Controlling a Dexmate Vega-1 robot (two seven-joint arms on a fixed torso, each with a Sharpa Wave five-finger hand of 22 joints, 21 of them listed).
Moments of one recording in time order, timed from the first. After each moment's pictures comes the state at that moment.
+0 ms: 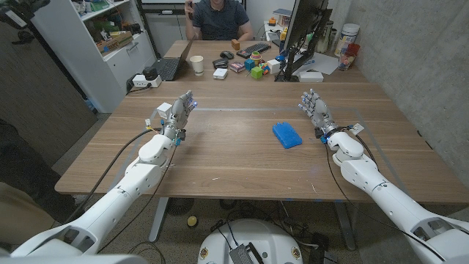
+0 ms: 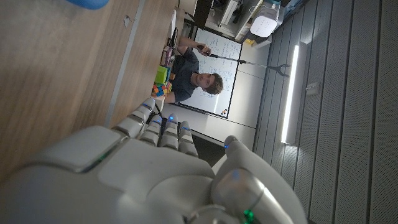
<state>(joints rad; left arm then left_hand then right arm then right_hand) 0.88 0.53 0.35 -1.35 -0.61 -0.32 0.03 0.07 0.09 0.67 0.17 0.22 -0.08 -0.01 0.18 0.17 -0.10 -0.02 0.20 0.17 -0.15 0.01 0.19 0.18 -0.08 0.02 0.47 0.18 -0.83 -0.51 -0.37 -1.27 0.66 0.30 0.06 0.11 0.11 0.28 0.15 0.26 0.07 0.05 0.18 0.18 0.11 0.06 0.19 0.18 0.01 0.00 0.18 0.18 0.16 -0.04 0.19 0.17</state>
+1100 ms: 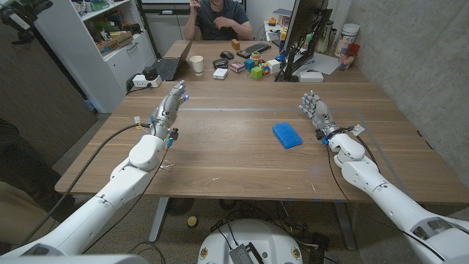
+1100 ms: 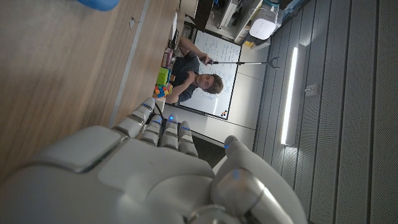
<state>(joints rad) 1.02 0.66 0.29 -1.60 -0.41 -0.33 0.21 0.10 0.11 0.69 0.13 0.22 0.03 -0.07 0.20 0.17 -0.01 -0.04 0.22 0.18 -0.05 -0.01 0.20 0.17 -0.02 0.07 0.47 0.18 -0.82 -0.50 -0.37 -1.23 0.66 0.34 0.10 0.11 0.11 0.28 0.14 0.26 0.07 0.05 0.18 0.18 0.11 0.06 0.19 0.18 0.01 0.00 0.18 0.18 0.16 -0.04 0.19 0.17</state>
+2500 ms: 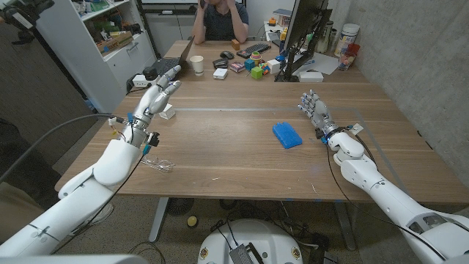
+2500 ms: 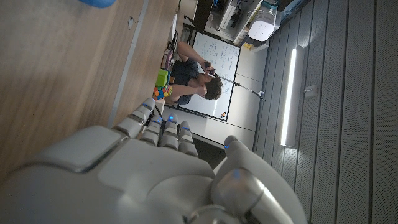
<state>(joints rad) 1.41 0.82 -0.03 -2.03 0.01 -0.28 0.32 0.20 0.14 0.71 0.01 0.21 0.06 -0.14 0.19 0.17 0.00 -0.04 0.21 0.18 -0.04 -0.02 0.18 0.17 -0.01 0.07 0.45 0.18 -0.79 -0.49 -0.38 -1.17 0.66 0.35 0.13 0.11 0.11 0.28 0.14 0.26 0.07 0.05 0.18 0.18 0.11 0.07 0.19 0.18 0.01 0.01 0.18 0.18 0.16 -0.04 0.19 0.17</state>
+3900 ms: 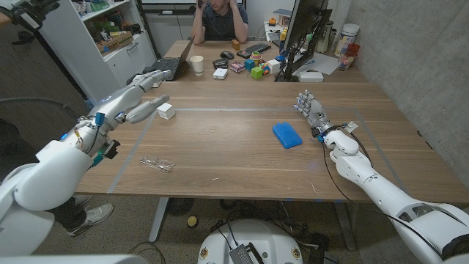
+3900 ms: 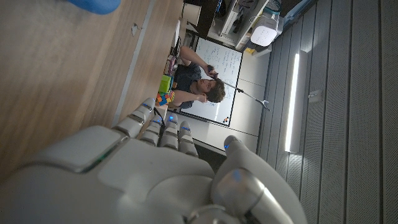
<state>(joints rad) 1.80 0.53 -0.54 -2.56 0.48 -0.03 -0.13 0.32 0.17 0.69 -0.10 0.18 0.00 -0.22 0.18 0.17 -0.06 -0.06 0.20 0.18 -0.10 -0.03 0.18 0.17 -0.02 0.08 0.41 0.18 -0.72 -0.45 -0.41 -1.07 0.64 0.36 0.16 0.11 0.11 0.28 0.14 0.26 0.07 0.05 0.18 0.18 0.11 0.07 0.19 0.18 0.01 0.01 0.18 0.18 0.16 -0.04 0.19 0.17</state>
